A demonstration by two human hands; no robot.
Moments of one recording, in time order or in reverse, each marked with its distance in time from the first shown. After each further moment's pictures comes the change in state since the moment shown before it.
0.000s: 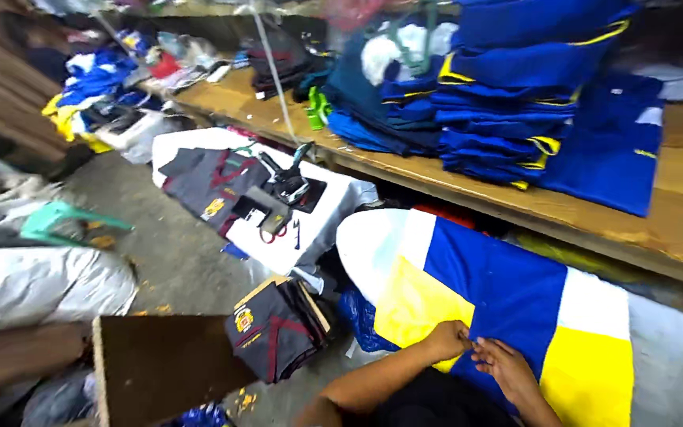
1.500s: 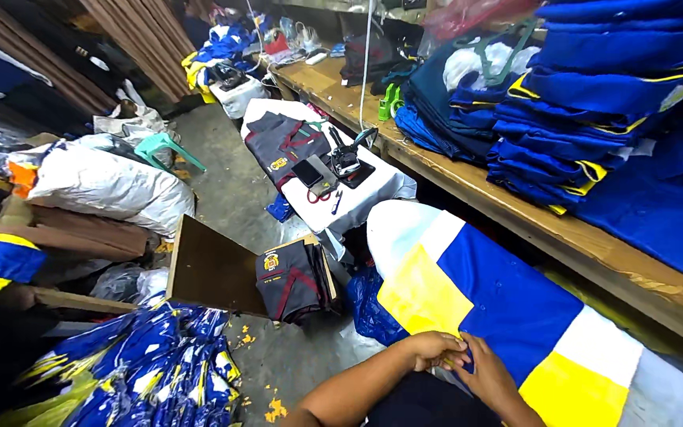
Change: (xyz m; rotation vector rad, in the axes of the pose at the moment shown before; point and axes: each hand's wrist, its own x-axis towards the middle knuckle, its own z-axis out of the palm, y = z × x) left_hand -0.055 0.000 0.059 -0.657 0.126 -0.103; right_hand -0.023 -0.012 -0.036 -1.363 -0.486 -0.737
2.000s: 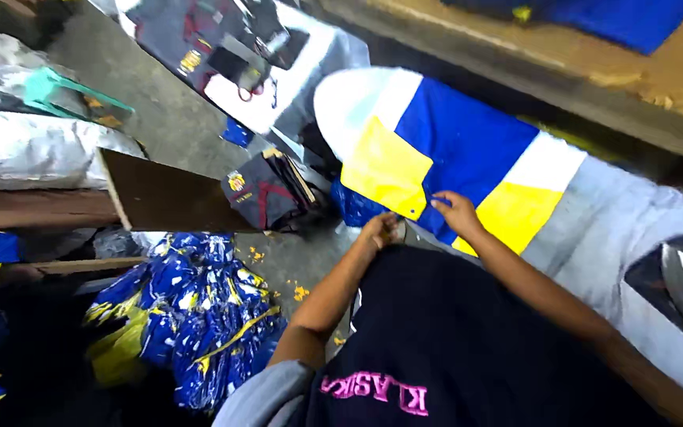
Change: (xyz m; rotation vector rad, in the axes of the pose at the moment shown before) left_hand 0.003 -0.078 0.019 -0.513 0.578 -0.091; right_hand -0.017 0.045 -0.003 0.456 0.088 0.164
